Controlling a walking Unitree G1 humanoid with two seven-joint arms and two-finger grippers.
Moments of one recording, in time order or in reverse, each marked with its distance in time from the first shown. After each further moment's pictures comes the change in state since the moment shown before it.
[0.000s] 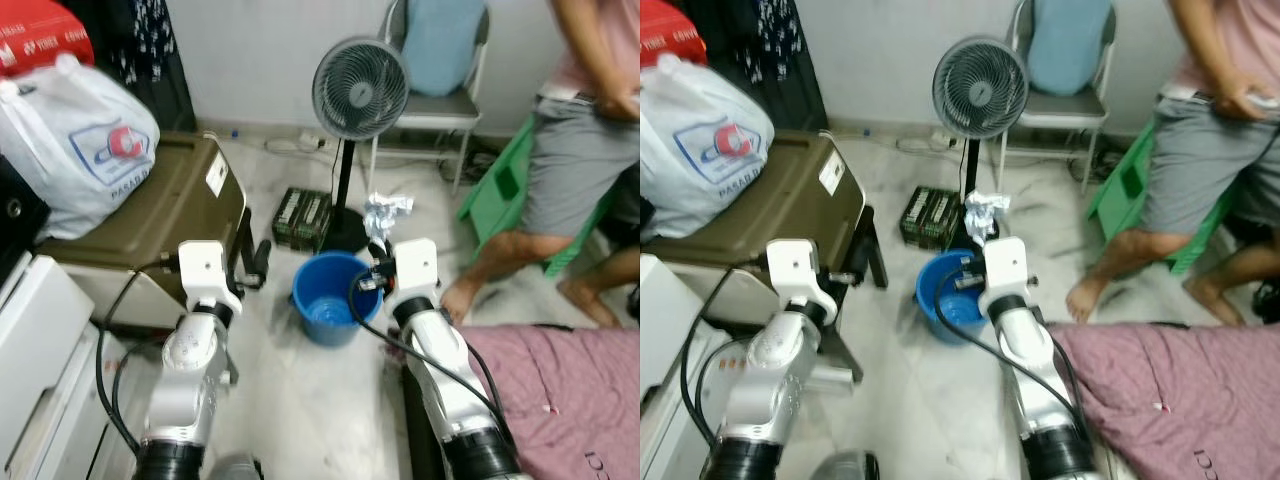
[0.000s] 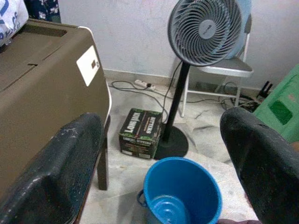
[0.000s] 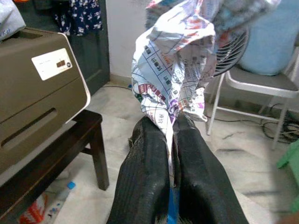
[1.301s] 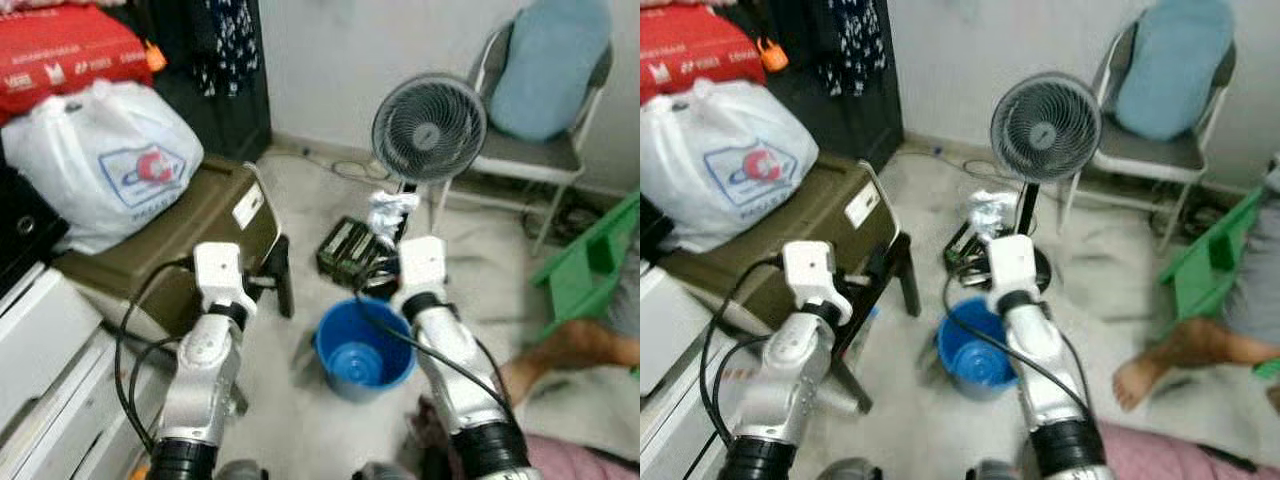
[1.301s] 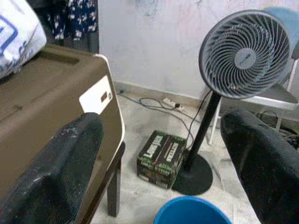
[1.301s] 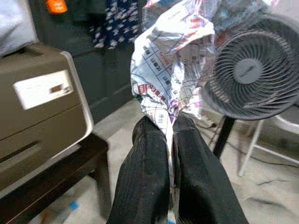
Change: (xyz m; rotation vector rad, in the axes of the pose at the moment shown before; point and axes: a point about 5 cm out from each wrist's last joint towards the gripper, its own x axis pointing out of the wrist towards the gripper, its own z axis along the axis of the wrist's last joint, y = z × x) left arm 0.003 -0.015 -0.002 -0.014 0.007 -0.051; right arm 0.002 -0.013 -0.003 -0.023 0.014 -0.027
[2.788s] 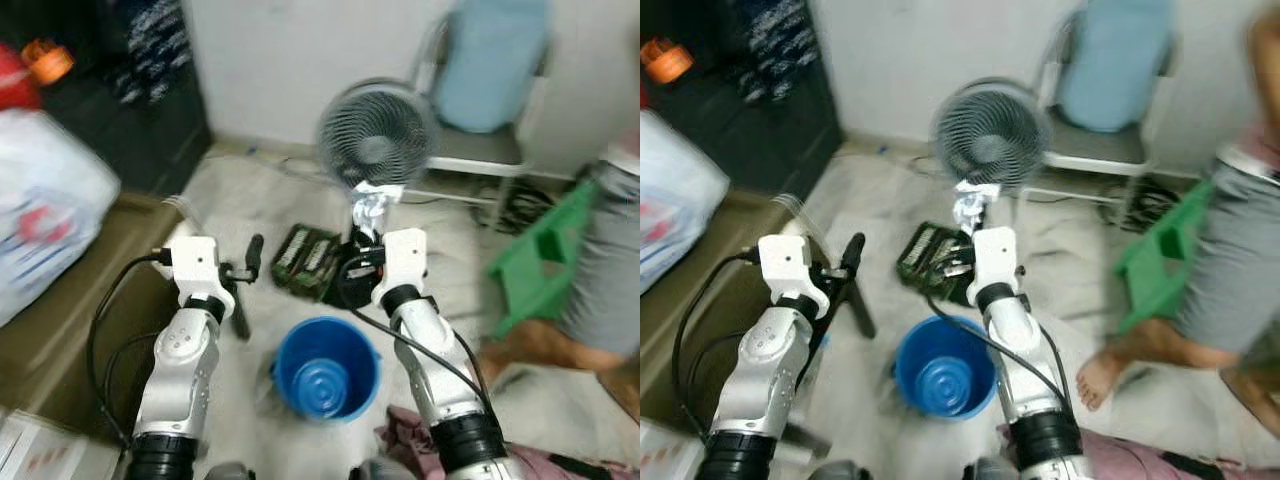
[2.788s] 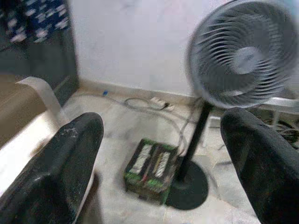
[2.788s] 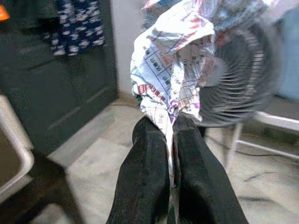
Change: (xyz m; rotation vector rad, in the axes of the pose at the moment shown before) left arm 0.001 0.014 0.007 0.013 -0.020 0.039; right arm 0.008 0.013 0.007 0.042 -0.021 0.032
